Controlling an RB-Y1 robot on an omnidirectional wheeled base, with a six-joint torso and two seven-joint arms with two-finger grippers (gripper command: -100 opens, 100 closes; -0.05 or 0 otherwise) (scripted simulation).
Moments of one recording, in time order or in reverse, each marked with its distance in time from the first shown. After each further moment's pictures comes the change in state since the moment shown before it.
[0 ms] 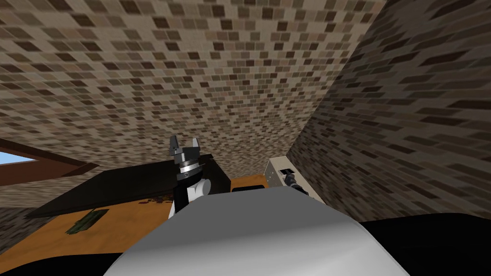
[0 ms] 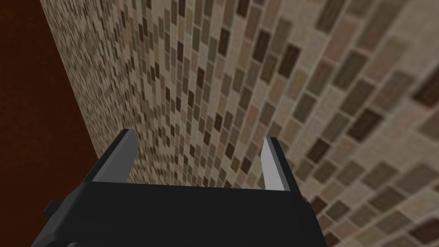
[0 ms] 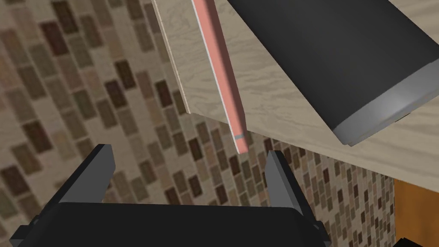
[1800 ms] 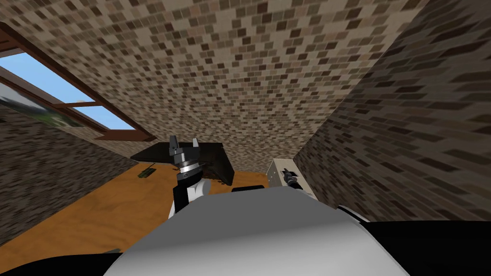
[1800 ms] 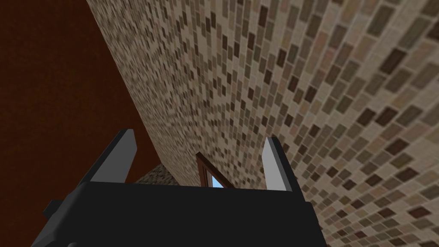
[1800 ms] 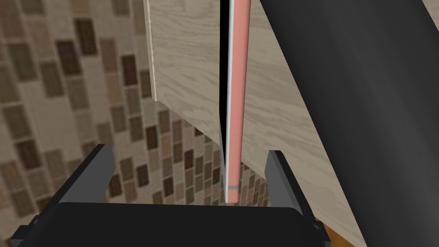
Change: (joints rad) left arm 0.000 0.000 0.000 0.000 0.000 0.000 0.000; right arm -0.192 0.087 -0.020 0.318 0.104 -0.028 0.059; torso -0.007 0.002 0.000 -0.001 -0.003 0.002
